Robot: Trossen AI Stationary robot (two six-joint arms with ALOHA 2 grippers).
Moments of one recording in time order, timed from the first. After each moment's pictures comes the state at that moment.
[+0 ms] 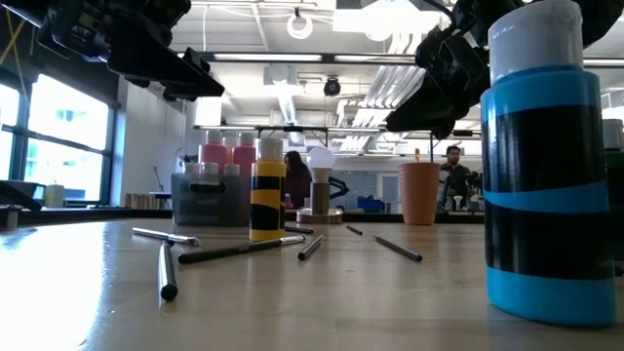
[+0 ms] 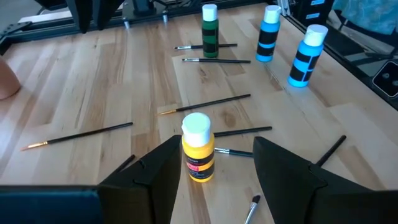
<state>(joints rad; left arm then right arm) -0.09 0.99 0.49 0.12 0.09 0.12 -0.14 1.20 0.49 0.29 -0.03 0.18</state>
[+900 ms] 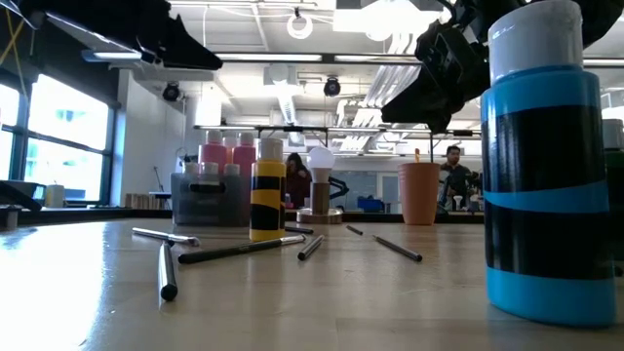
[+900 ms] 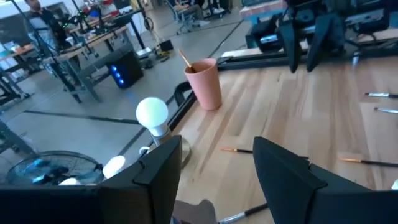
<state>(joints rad) -0.09 0.77 0.49 0.12 -0.62 0.17 -0.14 1.20 0.49 0.36 -0.02 0.18</state>
